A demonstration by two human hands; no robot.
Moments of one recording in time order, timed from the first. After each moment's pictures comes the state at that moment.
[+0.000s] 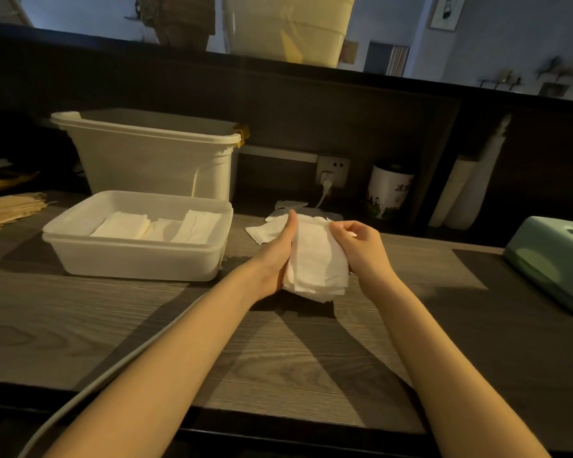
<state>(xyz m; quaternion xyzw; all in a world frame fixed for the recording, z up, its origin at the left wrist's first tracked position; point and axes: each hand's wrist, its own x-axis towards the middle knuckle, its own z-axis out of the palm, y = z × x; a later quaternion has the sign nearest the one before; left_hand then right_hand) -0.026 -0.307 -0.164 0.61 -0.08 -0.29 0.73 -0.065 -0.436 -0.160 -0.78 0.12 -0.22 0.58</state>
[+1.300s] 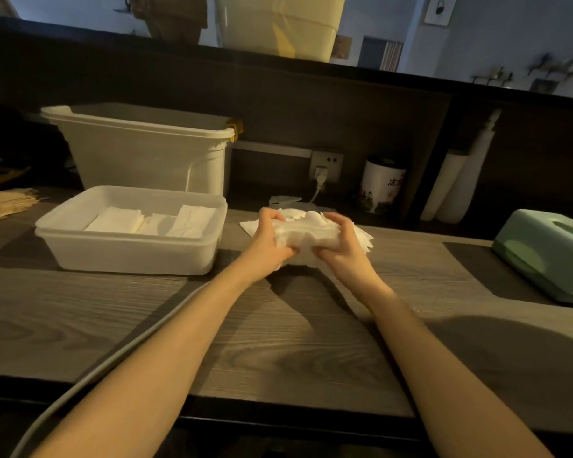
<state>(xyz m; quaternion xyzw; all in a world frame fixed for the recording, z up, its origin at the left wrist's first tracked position) -0.022 -0.292 -0.175 0.79 -0.26 -0.01 0.55 -0.076 -0.442 -0.179 -0.82 -0.01 -0.18 0.54</state>
